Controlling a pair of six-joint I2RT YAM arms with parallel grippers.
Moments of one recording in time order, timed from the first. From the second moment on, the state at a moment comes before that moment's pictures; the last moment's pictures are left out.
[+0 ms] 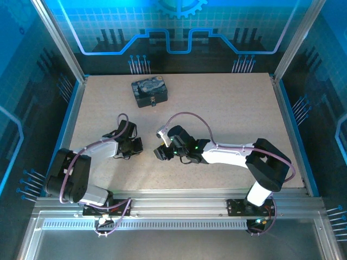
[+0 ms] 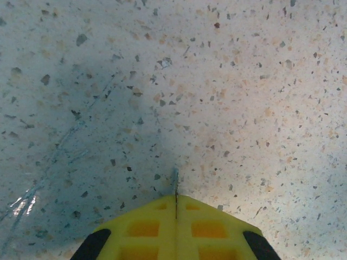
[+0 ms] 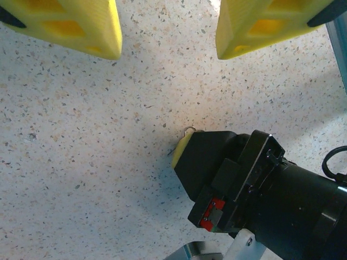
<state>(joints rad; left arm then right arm) -0.24 1.44 0.64 -0.35 0.14 -0.60 0.95 1.66 0.95 0.04 -0.10 0.25</state>
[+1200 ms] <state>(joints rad) -0.38 1.10 0.52 0.34 0.82 -0.32 0.63 1.06 0.96 -0.29 -0.52 0.40</state>
